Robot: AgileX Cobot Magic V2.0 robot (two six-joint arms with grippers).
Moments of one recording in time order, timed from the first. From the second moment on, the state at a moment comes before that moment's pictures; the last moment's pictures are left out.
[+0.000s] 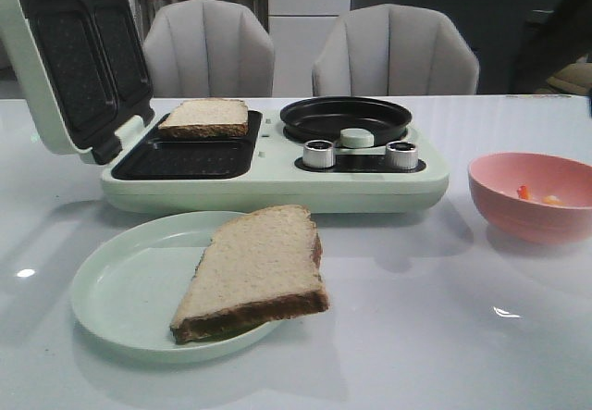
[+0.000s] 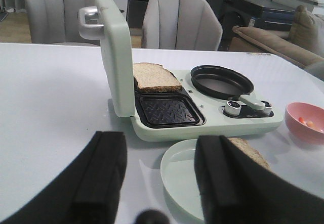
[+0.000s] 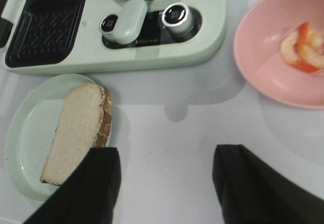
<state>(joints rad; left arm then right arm) -0.56 -0.01 -0.40 0.36 0.65 -0.51 0.31 1.08 -0.68 0.39 0.39 0.10</state>
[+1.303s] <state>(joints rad) -0.56 -0.01 -0.40 0.36 0.65 -0.51 0.47 1.93 -1.17 0.93 0.47 -0.21</state>
